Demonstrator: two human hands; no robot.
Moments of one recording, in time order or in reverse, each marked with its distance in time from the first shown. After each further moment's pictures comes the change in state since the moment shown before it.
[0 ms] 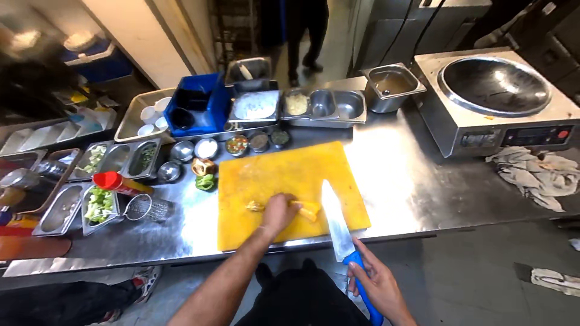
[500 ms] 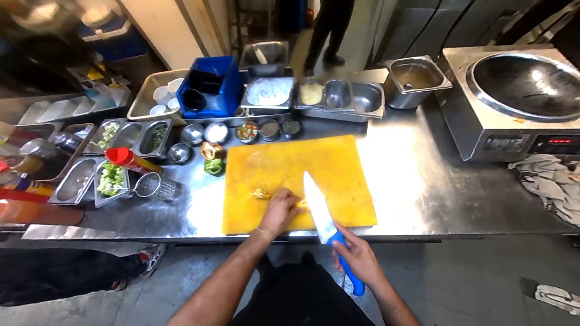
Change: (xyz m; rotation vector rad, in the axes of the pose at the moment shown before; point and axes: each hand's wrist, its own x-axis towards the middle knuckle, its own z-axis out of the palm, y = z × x) left_hand -0.018 -0.039 0.017 0.160 0.134 0.263; right_hand 0.053 0.006 0.018 -0.010 -0.191 0.105
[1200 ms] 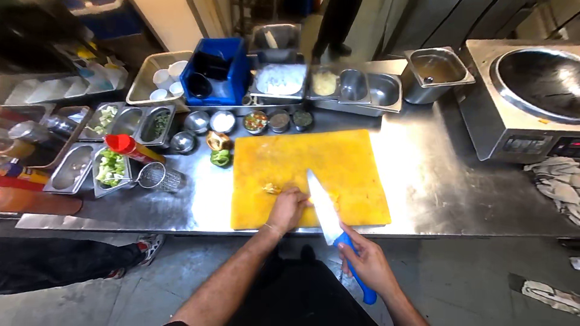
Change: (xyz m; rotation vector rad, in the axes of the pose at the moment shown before) left_hand -0.002 -0.009 -0.006 -0.076 0.018 -0.008; right_hand -0.010 -0.031 0.029 -0.243 0.047 0.031
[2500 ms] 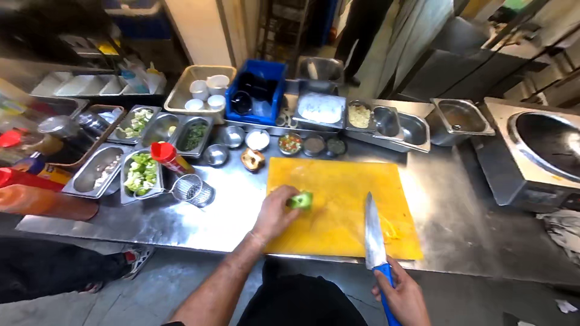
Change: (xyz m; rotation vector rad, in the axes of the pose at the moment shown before) left_hand -0.017 -0.080 -0.114 -0.189 0.237 0.101; right_hand -0.003 -0.015 0.028 -0.183 0.340 0.103
